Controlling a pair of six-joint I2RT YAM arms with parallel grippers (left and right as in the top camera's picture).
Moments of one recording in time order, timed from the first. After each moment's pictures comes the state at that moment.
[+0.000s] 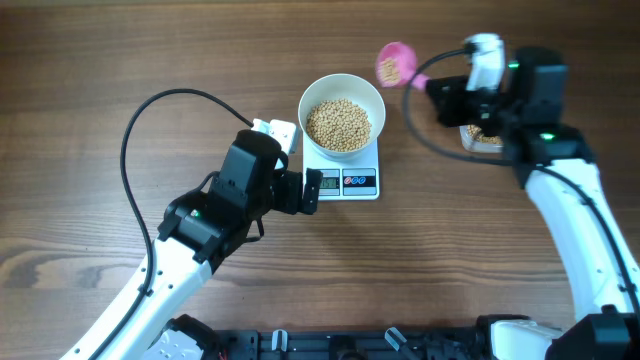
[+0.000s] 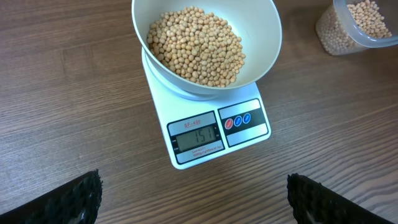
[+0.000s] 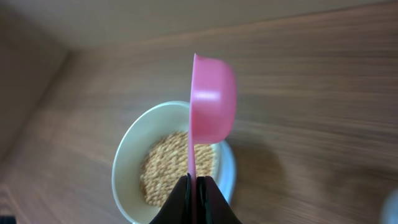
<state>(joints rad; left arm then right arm) -0.54 1.15 0.92 -0.60 0.03 -0.28 0.01 1.42 1.11 -0.33 -0.54 0.19</state>
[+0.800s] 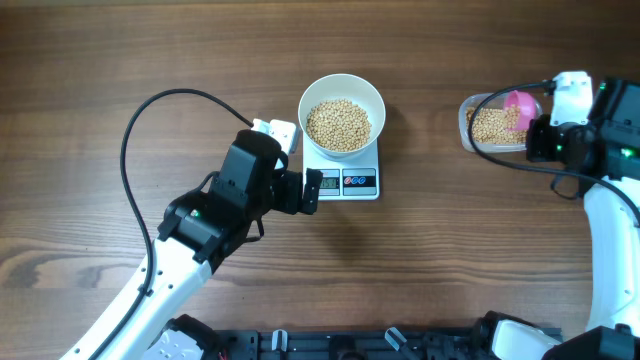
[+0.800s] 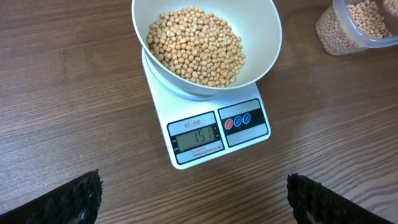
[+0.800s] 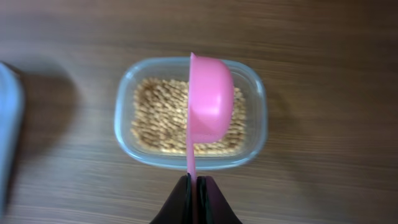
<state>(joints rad) -0.54 1.15 0.92 -0.60 0.03 -0.28 -0.29 1.36 1.11 -0.68 -0.14 -0.33</state>
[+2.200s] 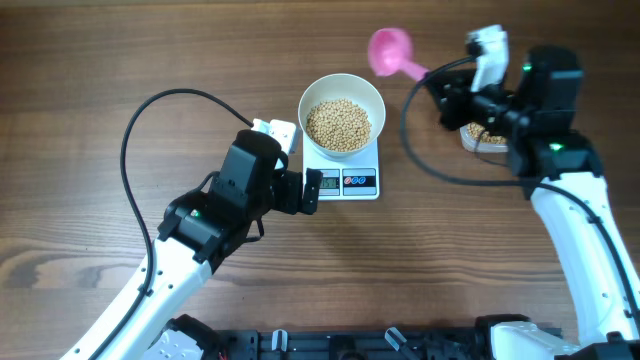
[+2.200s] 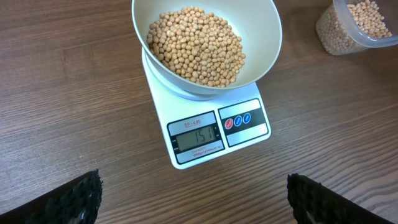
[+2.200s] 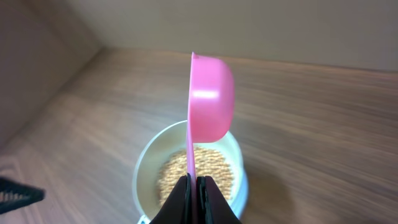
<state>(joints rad) -0.54 1.15 0.92 -0.60 0.03 -0.28 0.08 1.36 1.11 -0.29 -0.60 0.06</state>
